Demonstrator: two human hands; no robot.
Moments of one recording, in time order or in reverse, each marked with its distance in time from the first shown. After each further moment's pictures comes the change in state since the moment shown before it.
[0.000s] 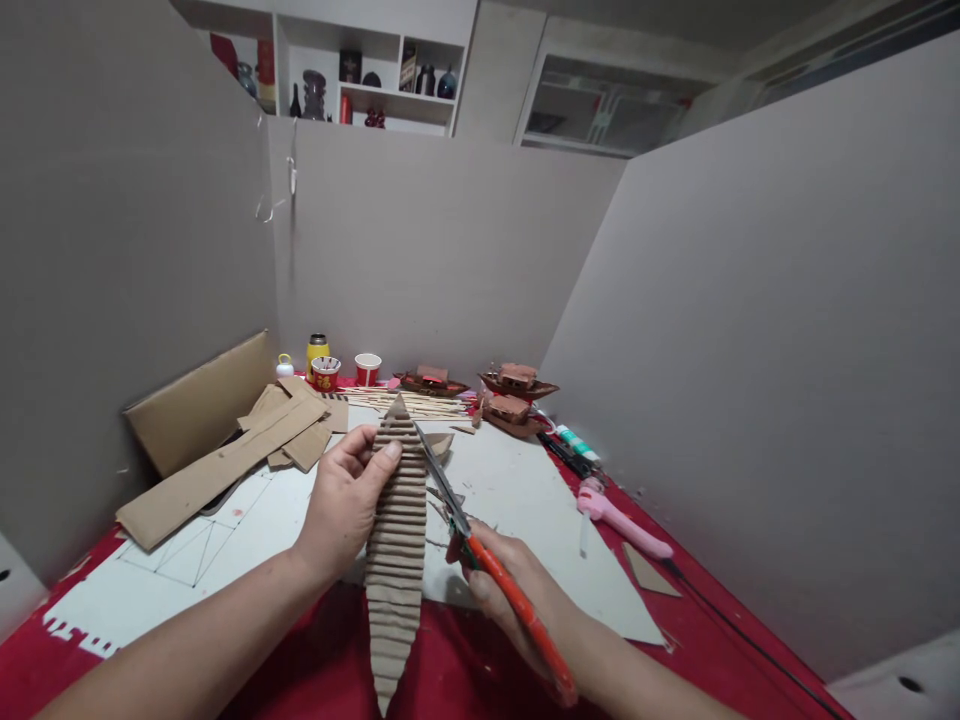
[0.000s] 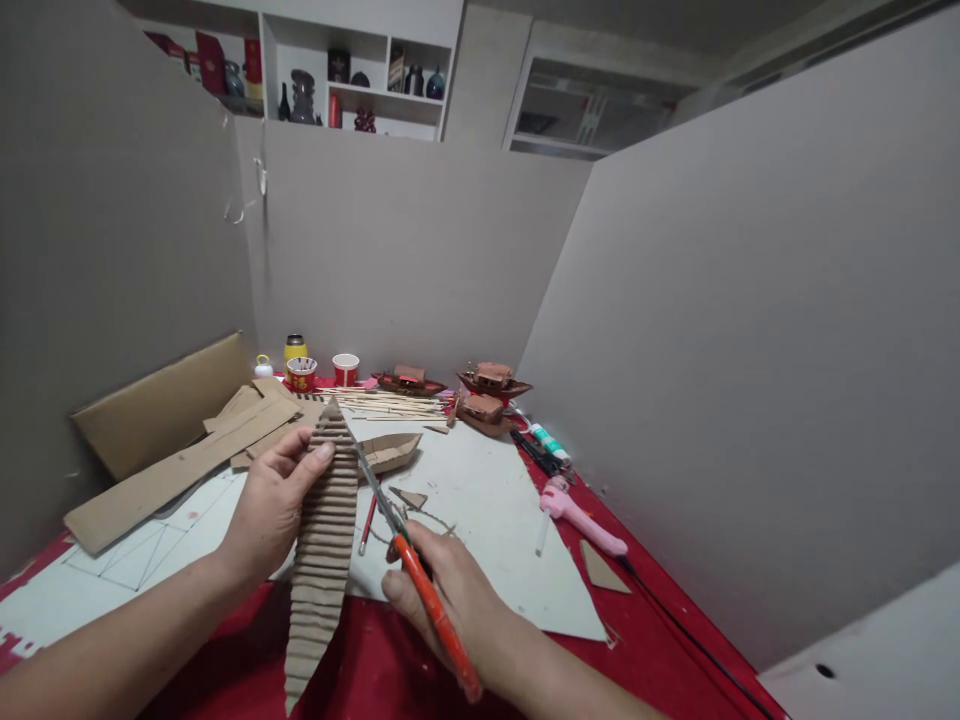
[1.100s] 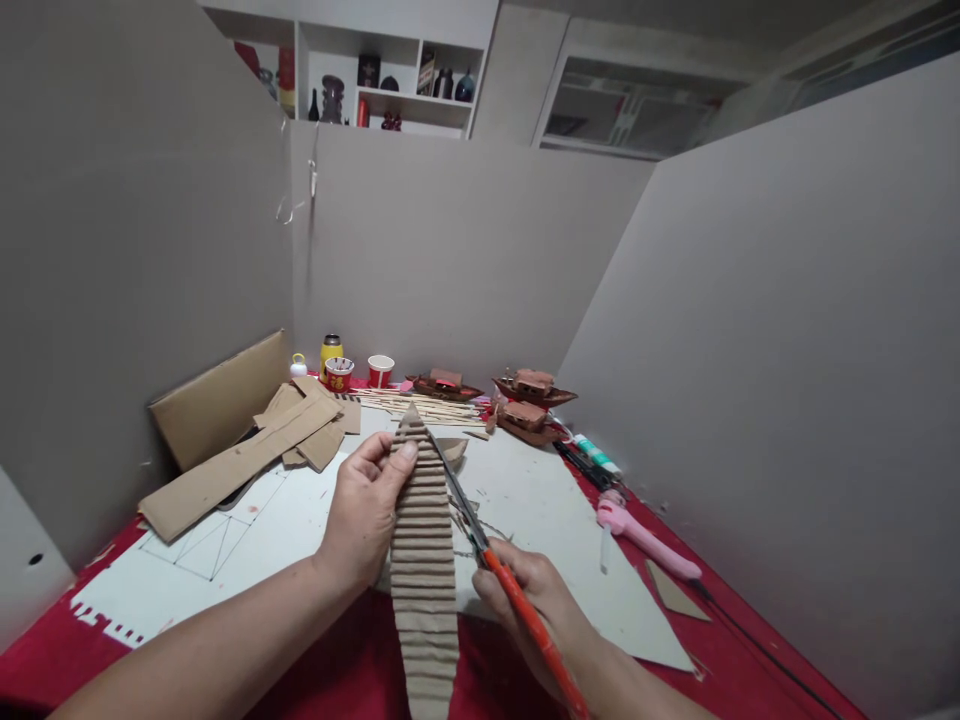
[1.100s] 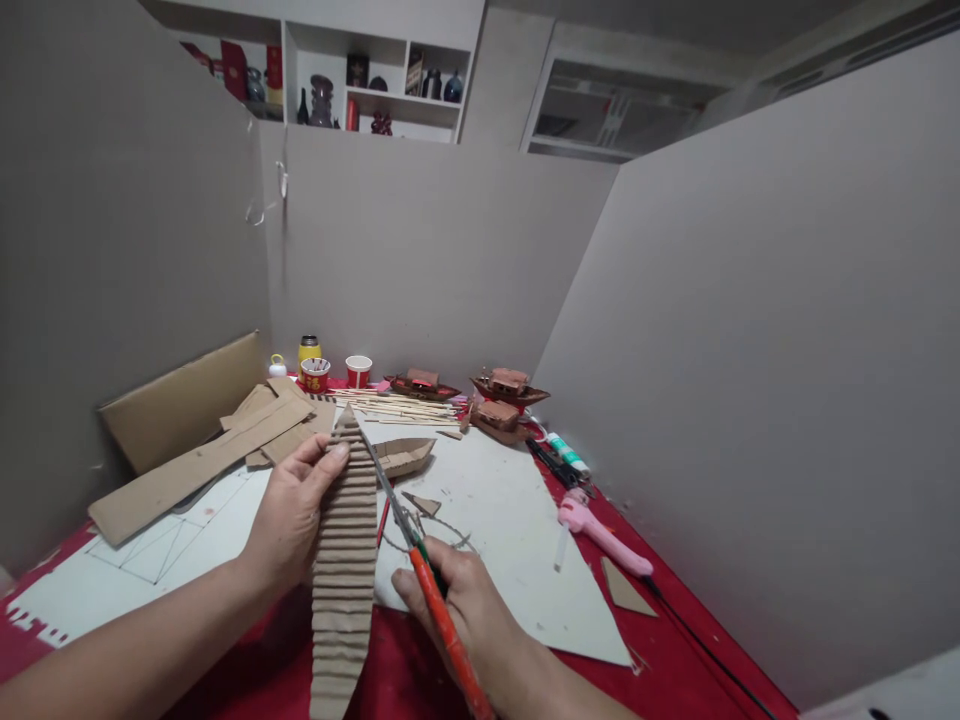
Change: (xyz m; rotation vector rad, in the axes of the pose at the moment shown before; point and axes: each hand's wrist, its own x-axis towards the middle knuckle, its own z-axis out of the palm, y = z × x) left_hand -0.002 -0.007 0.004 -0.183 0.044 -0.065; right_hand -0.002 0.018 0.016 0.111 0.064 0.107
